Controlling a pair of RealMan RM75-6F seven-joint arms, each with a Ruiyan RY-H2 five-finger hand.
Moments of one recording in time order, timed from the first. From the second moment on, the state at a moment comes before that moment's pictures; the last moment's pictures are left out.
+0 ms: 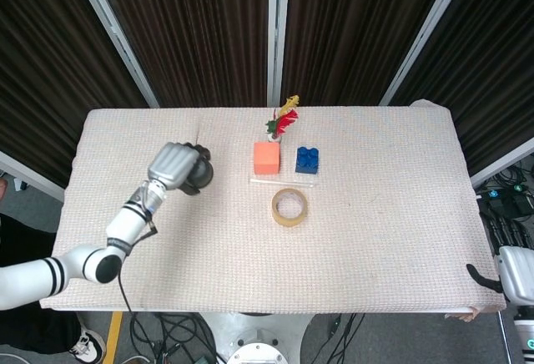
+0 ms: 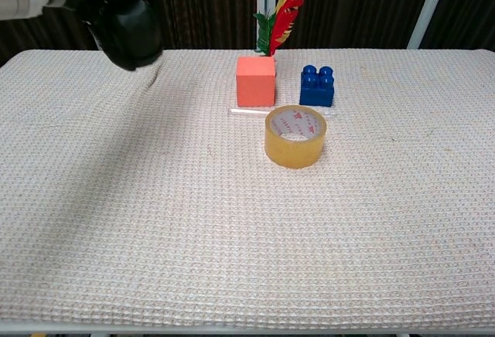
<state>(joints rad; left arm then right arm) -0.93 -1.32 -0.20 -1.59 0.94 0.80 0.34 0.05 -1.06 0.04 -1.56 -1.45 1.41 0.11</state>
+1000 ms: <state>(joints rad) -0.93 -1.34 -0.15 -1.58 1.04 0.83 0.32 0.04 -1.05 0.05 -1.58 -1.46 1.42 0.10</state>
